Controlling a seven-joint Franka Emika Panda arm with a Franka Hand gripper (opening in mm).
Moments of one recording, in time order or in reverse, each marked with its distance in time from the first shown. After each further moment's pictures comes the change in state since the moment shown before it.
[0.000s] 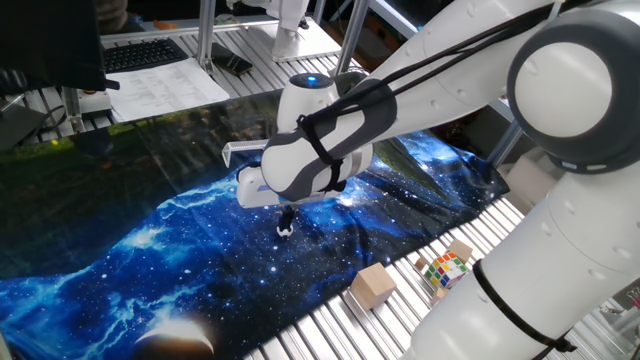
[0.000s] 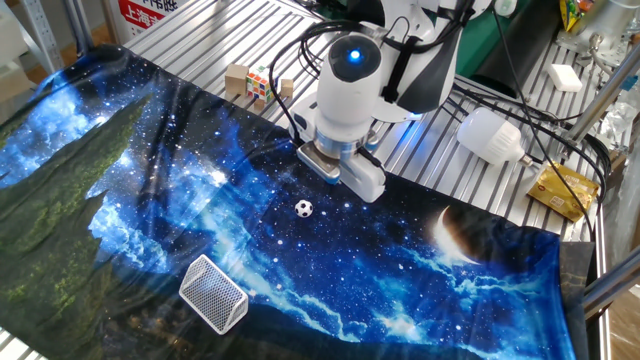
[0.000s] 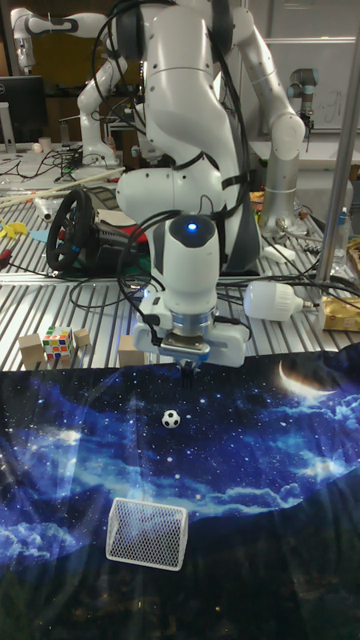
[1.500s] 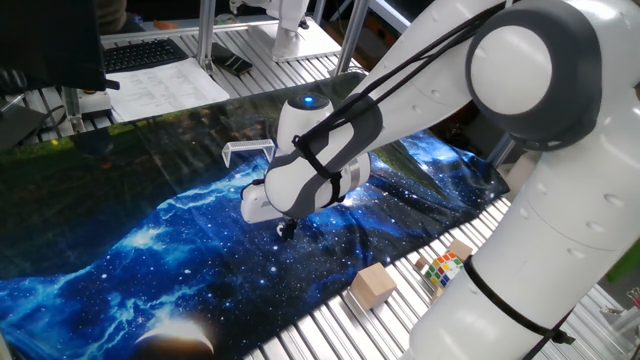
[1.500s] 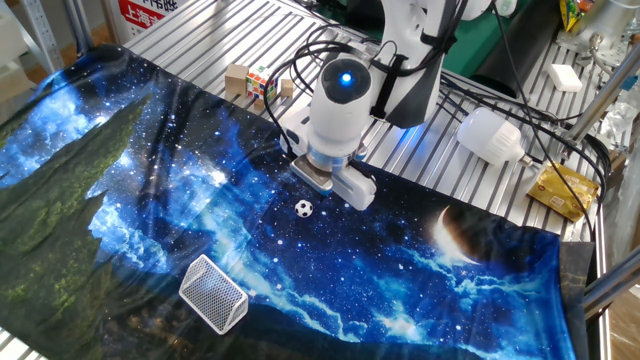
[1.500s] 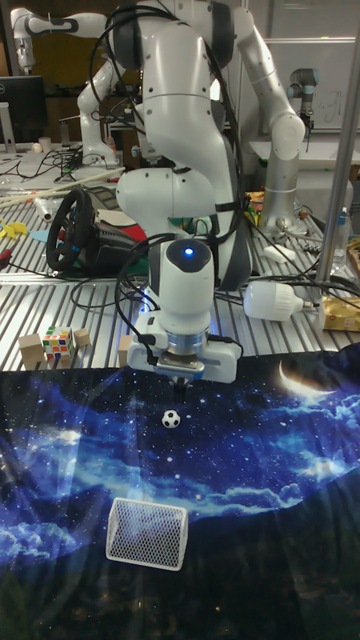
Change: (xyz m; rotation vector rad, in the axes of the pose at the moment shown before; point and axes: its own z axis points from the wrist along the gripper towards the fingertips) arm -0.006 -0.012 0.040 0.032 -0.006 -0.067
